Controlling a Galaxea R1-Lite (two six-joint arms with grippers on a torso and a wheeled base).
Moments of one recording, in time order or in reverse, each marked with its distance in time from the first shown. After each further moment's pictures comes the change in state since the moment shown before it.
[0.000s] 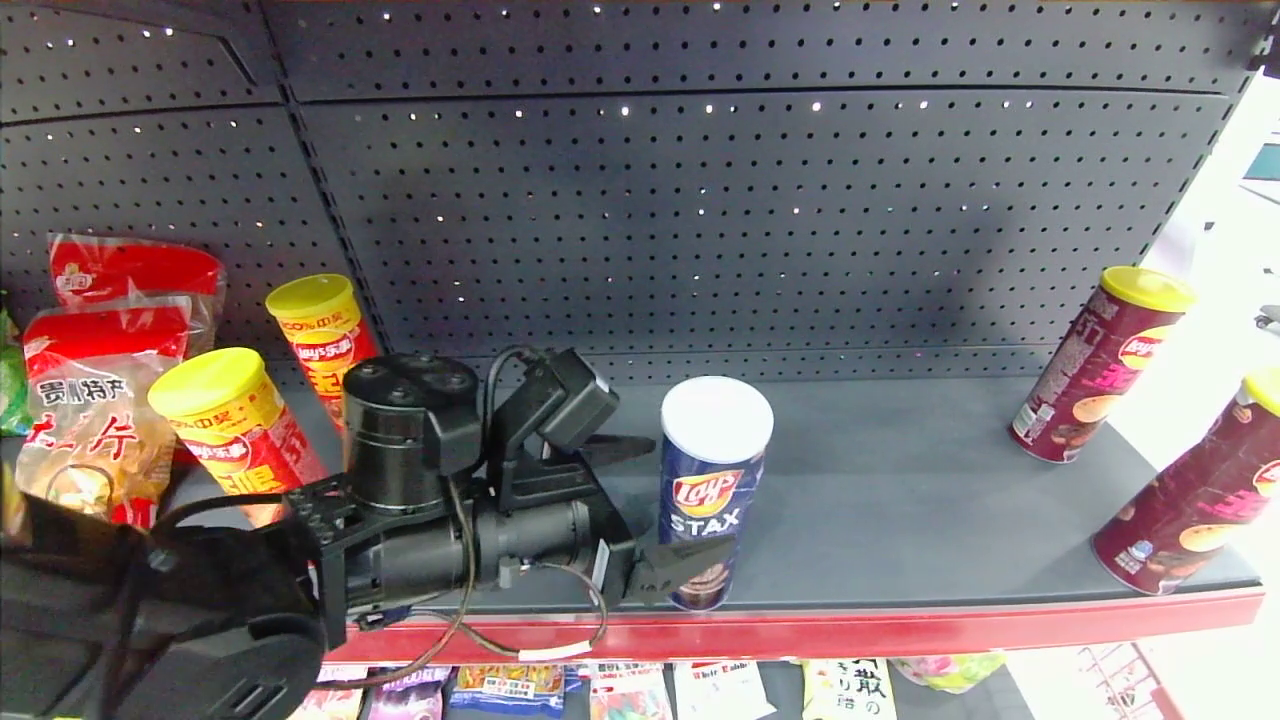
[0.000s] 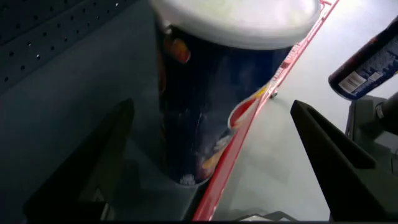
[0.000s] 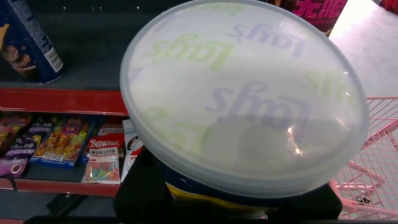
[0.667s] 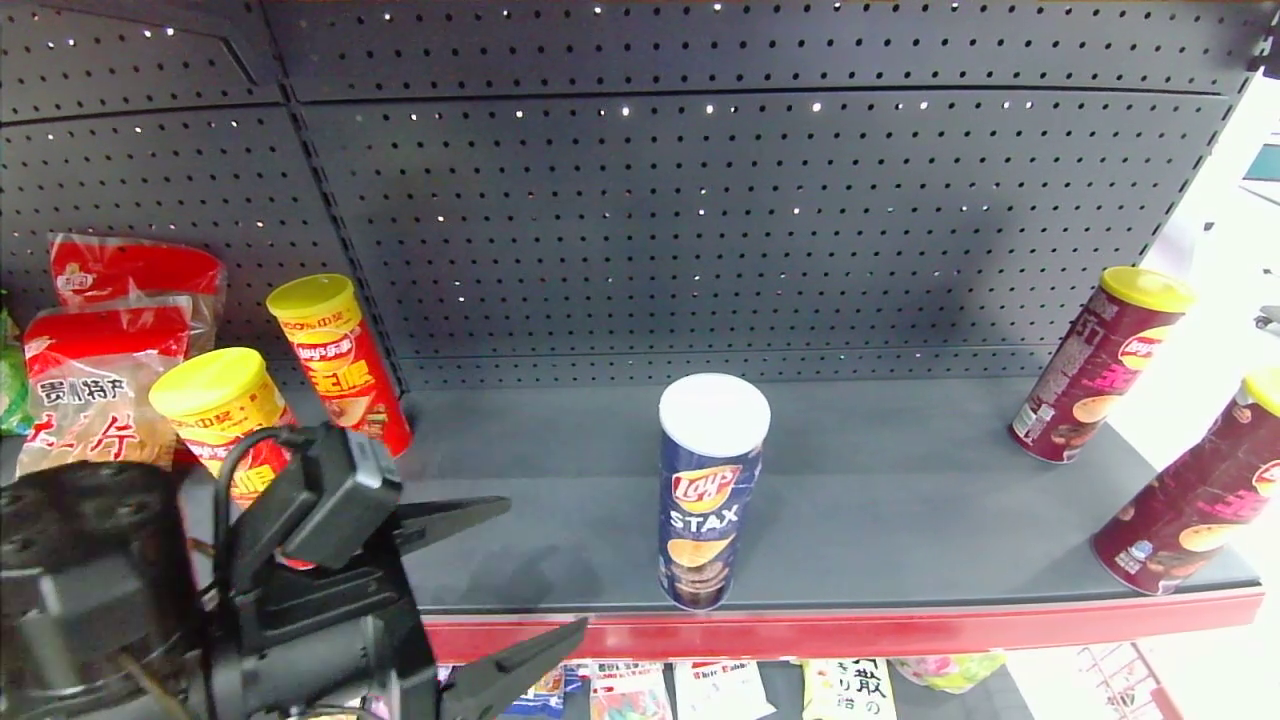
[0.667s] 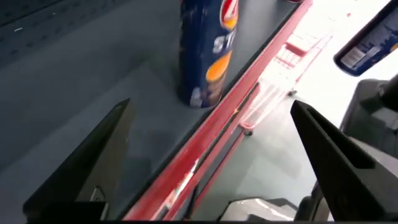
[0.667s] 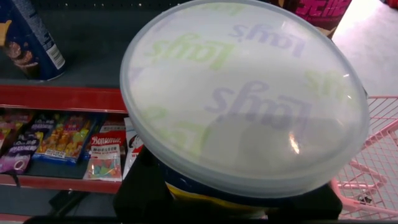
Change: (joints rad) left arm 0.058 -0.397 0.376 0.022 0.098 -0.010; right arm 0.005 0.012 -0.001 0.001 0.004 0.000
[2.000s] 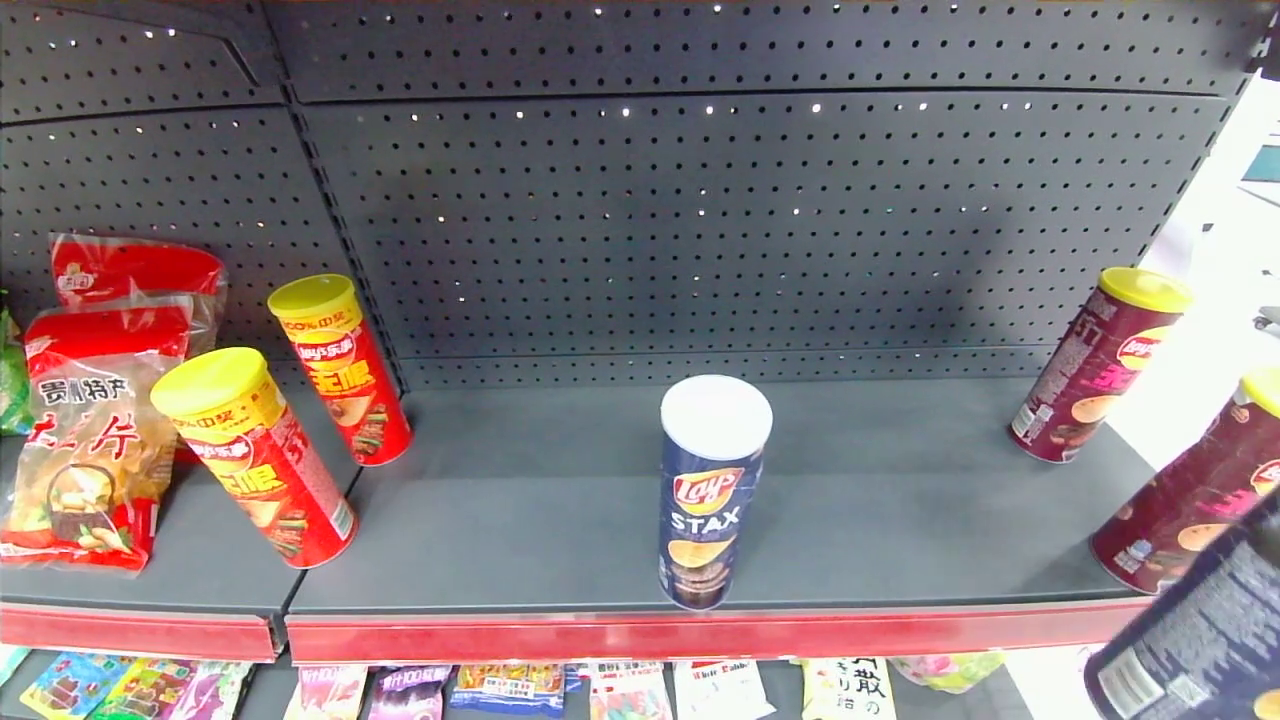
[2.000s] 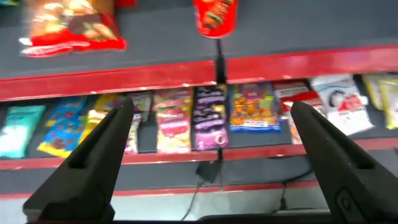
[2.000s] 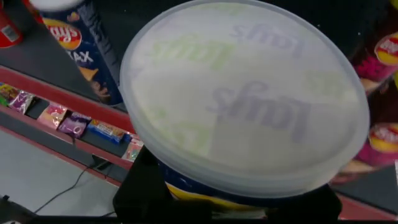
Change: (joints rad) left arm 0.359 -1.294 -0.009 1.331 0.550 -0.028; right arm 0.113 0.698 -0.504 -0.040 0.184 -0.106
